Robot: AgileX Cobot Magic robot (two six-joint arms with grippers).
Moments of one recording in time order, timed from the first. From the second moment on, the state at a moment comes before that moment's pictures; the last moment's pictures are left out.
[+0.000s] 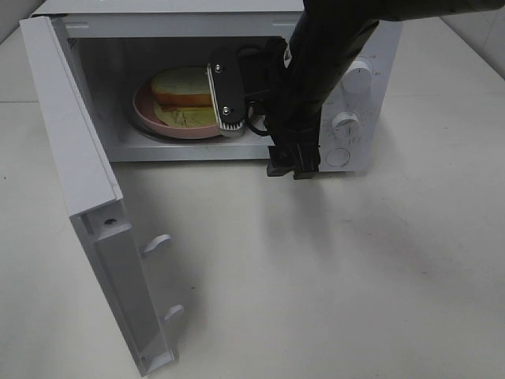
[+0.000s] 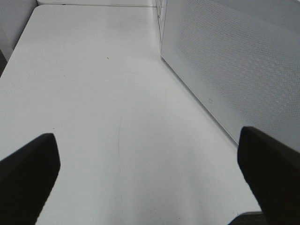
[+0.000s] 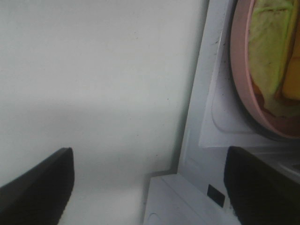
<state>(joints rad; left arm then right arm) -0.01 0.00 -0.50 -0.08 1.05 0.00 0.63 1.88 -1.39 -0.12 0.62 -1.08</state>
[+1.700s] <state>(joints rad) -0.01 0.00 -0.50 -0.08 1.05 0.00 0.63 2.36 -1.93 -0.11 0.63 -1.01</state>
